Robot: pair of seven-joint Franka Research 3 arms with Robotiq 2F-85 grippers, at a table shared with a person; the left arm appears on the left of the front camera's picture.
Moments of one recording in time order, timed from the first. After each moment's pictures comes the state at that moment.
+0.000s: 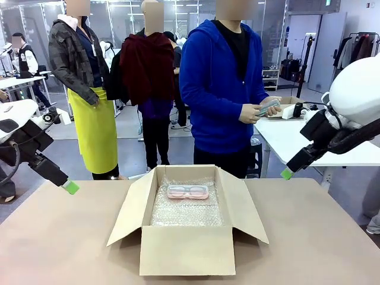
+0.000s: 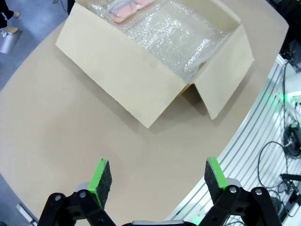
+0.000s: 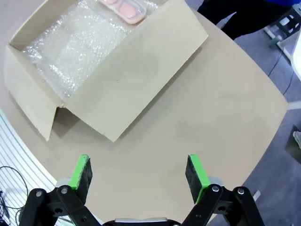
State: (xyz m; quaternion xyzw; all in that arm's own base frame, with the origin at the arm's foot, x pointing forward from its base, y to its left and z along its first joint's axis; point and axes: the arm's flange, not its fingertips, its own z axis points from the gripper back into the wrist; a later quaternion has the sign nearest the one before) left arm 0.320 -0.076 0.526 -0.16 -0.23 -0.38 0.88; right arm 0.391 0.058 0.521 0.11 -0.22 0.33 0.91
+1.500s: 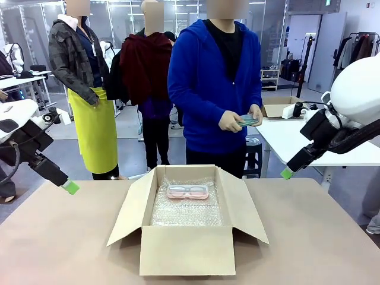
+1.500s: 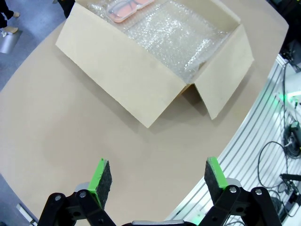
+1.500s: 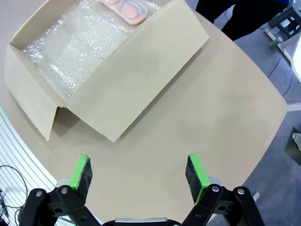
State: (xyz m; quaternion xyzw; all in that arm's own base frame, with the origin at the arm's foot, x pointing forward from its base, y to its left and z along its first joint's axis) left arm 0.320 -0.076 0.526 -0.16 -0.23 -0.38 0.88; right arm 0.392 0.057 0.522 0.11 -0.22 0.33 0.91
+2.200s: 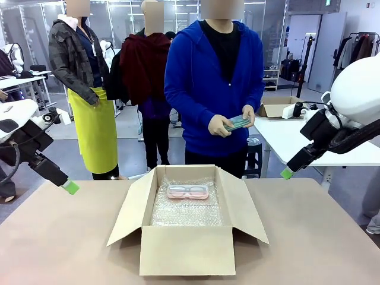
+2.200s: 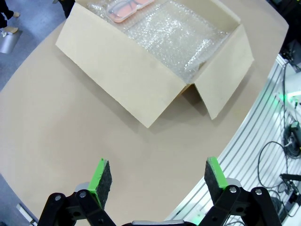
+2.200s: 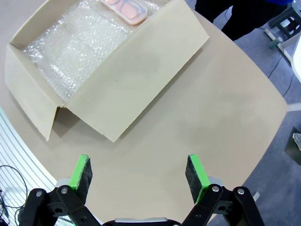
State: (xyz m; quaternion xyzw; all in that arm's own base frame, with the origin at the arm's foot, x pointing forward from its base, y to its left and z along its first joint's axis) left arm 0.320 -0.076 0.526 -0.16 -0.23 -0.38 0.88; right arm 0.392 0.057 0.522 0.11 -0.22 0.33 0.91
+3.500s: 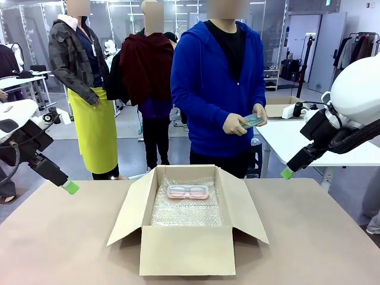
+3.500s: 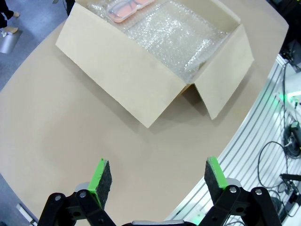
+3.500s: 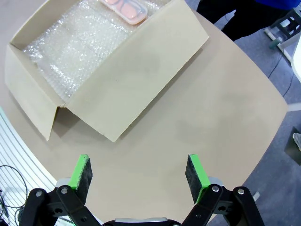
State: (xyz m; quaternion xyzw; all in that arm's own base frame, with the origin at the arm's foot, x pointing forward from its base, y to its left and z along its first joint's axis) left arm 0.320 -0.076 0.526 -0.16 -0.23 -0.38 0.88; right arm 0.392 0.057 0.522 0.11 -0.22 0.33 0.91
